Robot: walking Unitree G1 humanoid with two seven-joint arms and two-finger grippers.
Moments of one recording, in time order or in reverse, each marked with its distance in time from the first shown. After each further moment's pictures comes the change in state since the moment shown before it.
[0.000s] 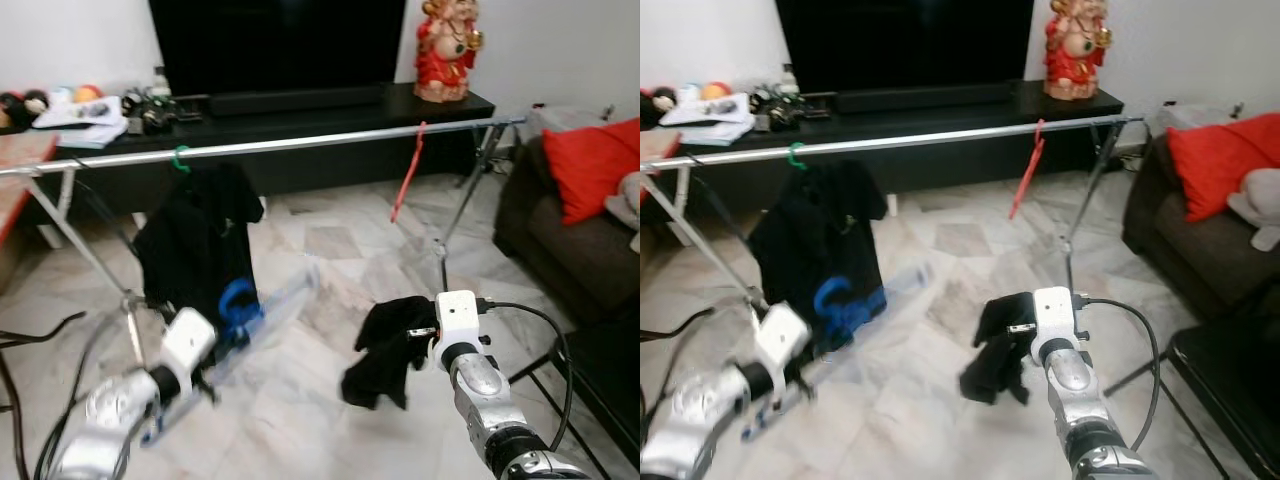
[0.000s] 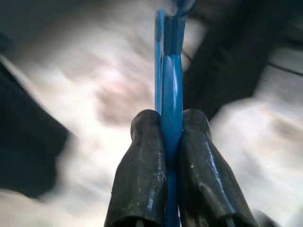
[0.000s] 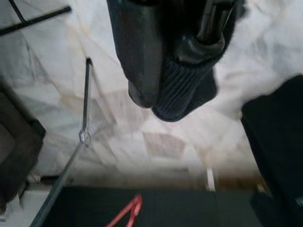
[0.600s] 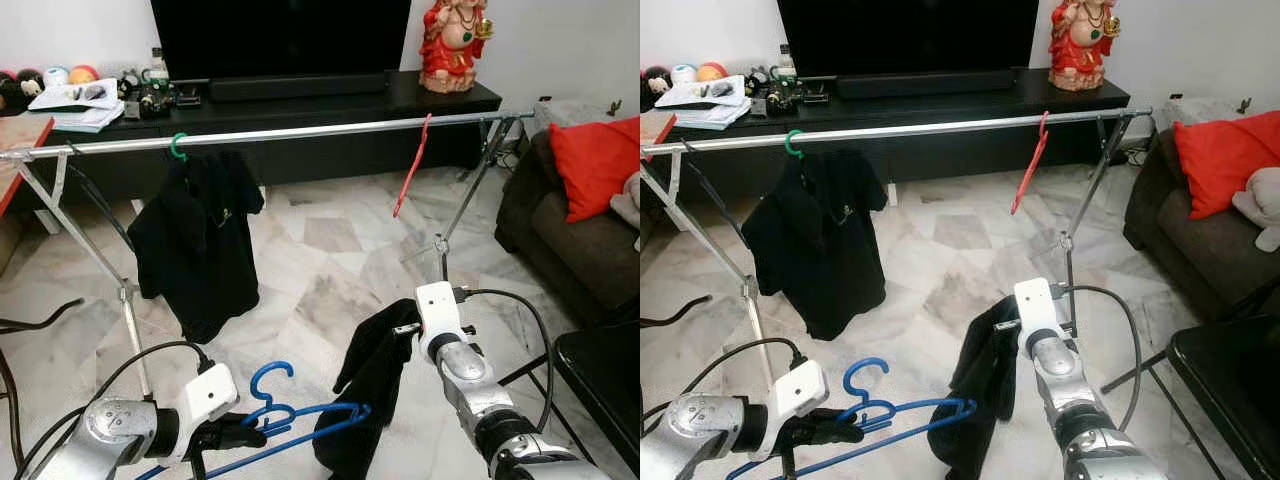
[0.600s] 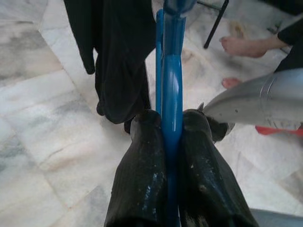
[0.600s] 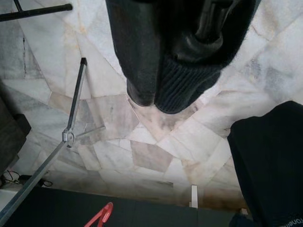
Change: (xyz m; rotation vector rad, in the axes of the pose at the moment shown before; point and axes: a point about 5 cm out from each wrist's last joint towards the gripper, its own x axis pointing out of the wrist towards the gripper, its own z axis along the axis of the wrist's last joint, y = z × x) left arm -0.020 -0.038 0.016 0.024 0.225 -0.430; right arm 0.008 0.016 0.011 -0.069 0.049 0.049
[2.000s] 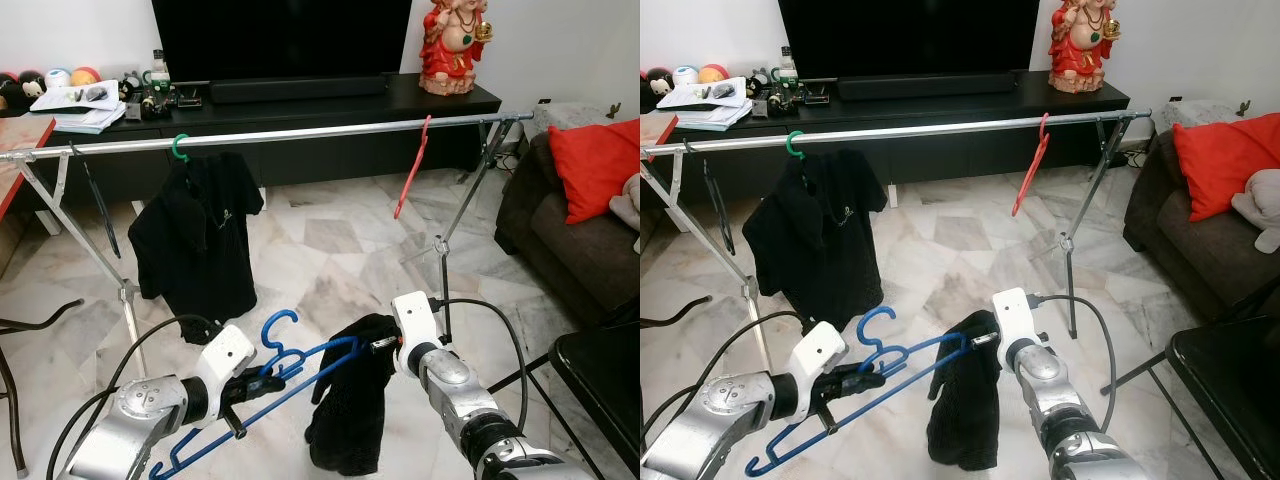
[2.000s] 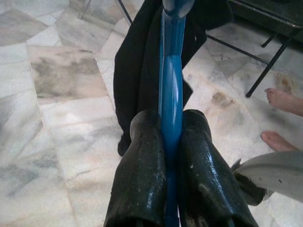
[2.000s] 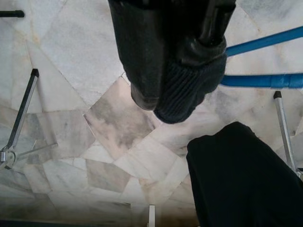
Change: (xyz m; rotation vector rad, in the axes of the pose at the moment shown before) left arm 0.019 0.019 0.029 -0.073 -0.139 0.244; right arm -0.001 0.030 -0.008 0.061 0.072 0.215
